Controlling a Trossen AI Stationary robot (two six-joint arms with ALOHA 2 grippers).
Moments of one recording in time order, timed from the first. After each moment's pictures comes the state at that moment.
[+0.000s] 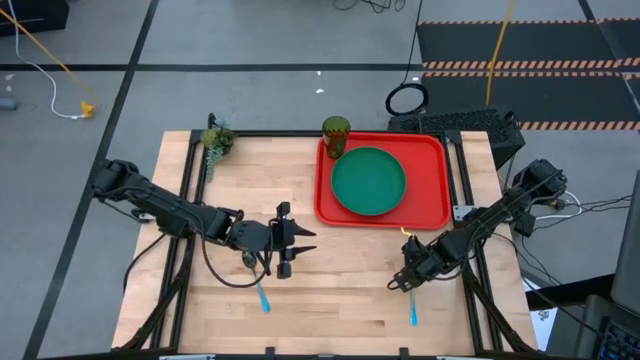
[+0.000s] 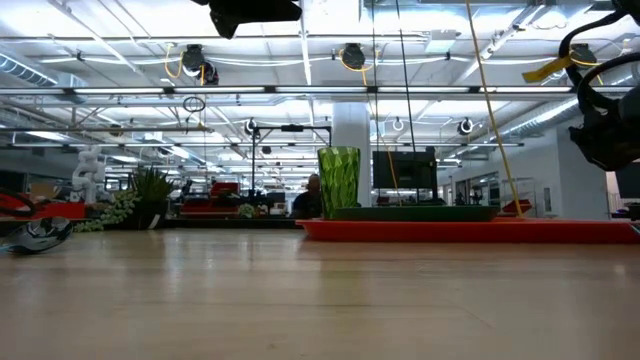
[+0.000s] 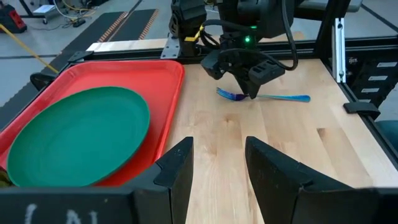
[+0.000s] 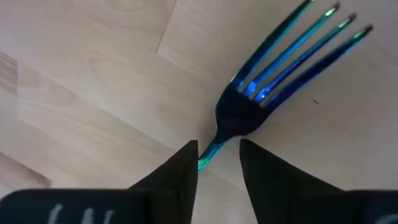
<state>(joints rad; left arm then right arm) -0.35 1.40 0.93 0.06 -0.37 -0.08 0.61 1.39 0.57 -0.57 -0.11 1.70</state>
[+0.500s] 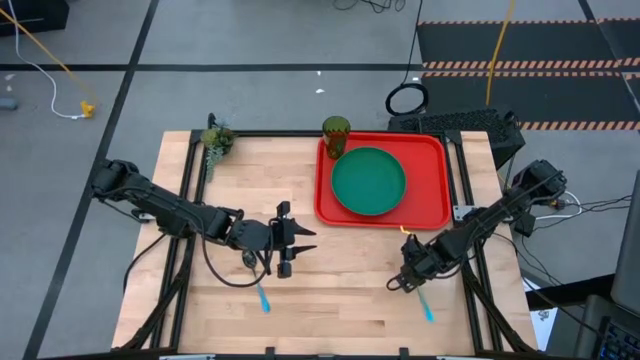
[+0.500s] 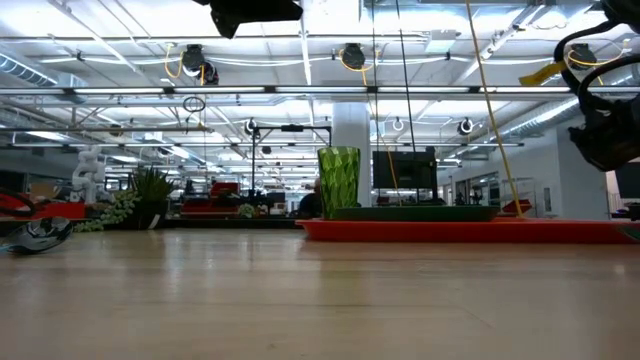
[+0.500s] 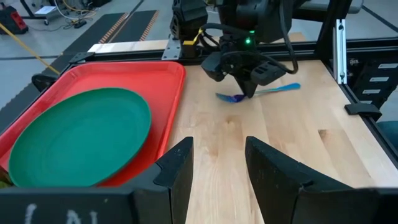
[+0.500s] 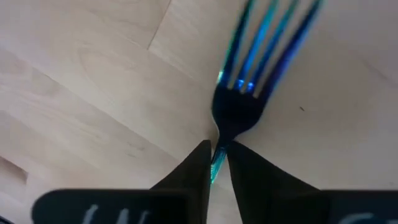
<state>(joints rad) -0.35 1.40 0.93 0.06 -0.37 -0.08 0.57 1.38 0.57 -0.60 -0.10 1.58</state>
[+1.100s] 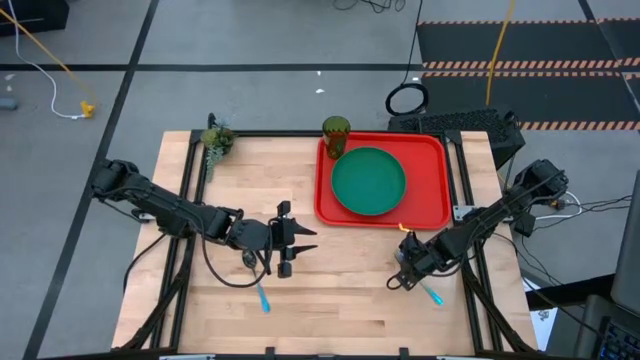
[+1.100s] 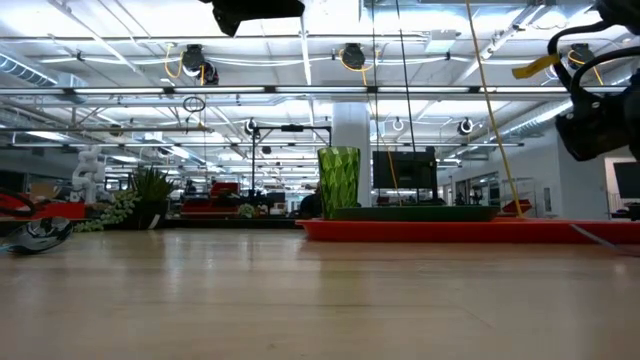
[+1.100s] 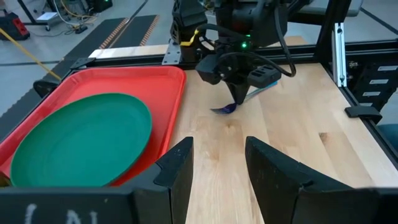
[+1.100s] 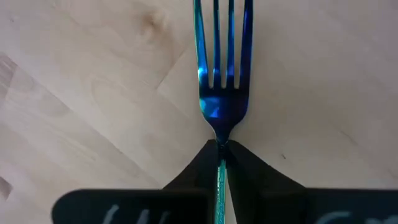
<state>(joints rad) -0.35 1.40 0.93 0.08 -0.37 -0.06 0.56 1.36 0.57 -0.61 0.02 1.44</state>
